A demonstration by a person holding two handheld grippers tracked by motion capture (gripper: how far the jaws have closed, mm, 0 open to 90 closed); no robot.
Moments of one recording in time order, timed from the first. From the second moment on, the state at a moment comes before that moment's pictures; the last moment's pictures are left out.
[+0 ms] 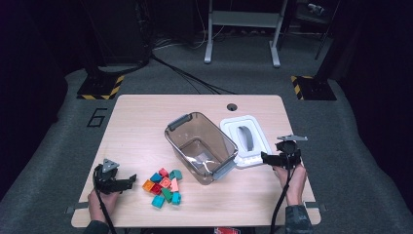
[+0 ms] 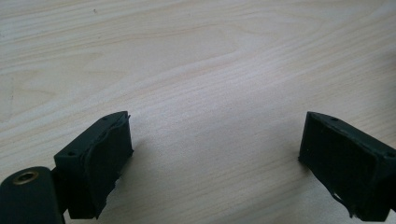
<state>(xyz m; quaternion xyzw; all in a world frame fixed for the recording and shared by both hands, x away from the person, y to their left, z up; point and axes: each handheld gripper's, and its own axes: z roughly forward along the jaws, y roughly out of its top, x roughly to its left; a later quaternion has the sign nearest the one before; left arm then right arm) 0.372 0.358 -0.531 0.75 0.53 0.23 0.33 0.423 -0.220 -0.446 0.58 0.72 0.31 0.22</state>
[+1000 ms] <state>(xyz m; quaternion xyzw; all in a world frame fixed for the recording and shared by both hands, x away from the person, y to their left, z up) 0.372 0.358 -0.531 0.75 0.53 0.23 0.33 0.411 -0.267 -0.501 0.63 0.72 0.24 0.19</state>
